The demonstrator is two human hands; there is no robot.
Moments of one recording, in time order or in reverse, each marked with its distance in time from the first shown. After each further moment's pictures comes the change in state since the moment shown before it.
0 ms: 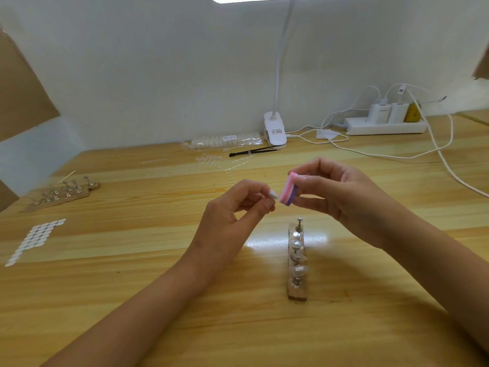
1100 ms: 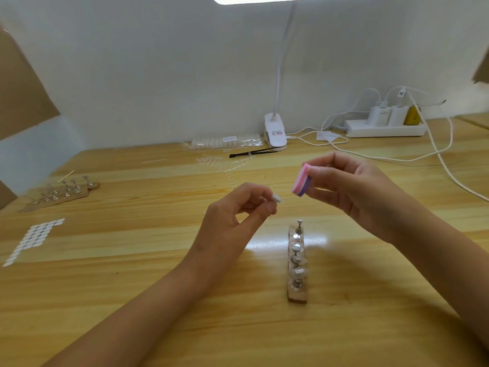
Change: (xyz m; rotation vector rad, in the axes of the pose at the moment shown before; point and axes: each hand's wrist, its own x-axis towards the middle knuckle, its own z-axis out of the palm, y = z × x) left_hand -0.002 0.002 0.001 0.021 -0.003 0.005; right_hand 0.002 -0.006 -0.012 0.023 0.059 -0.020
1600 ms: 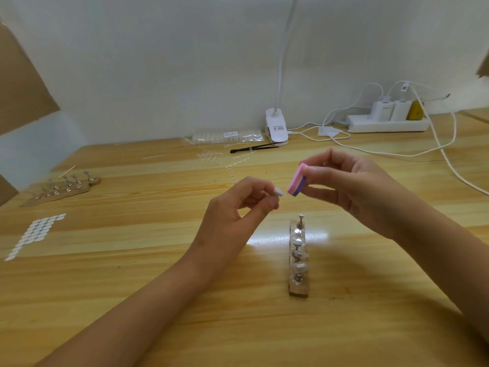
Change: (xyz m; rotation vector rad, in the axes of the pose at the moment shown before) left_hand -0.001 0.000 0.000 -0.014 0.001 0.004; right_hand -0.002 0.000 0.002 -0.059 -0.050 0.002
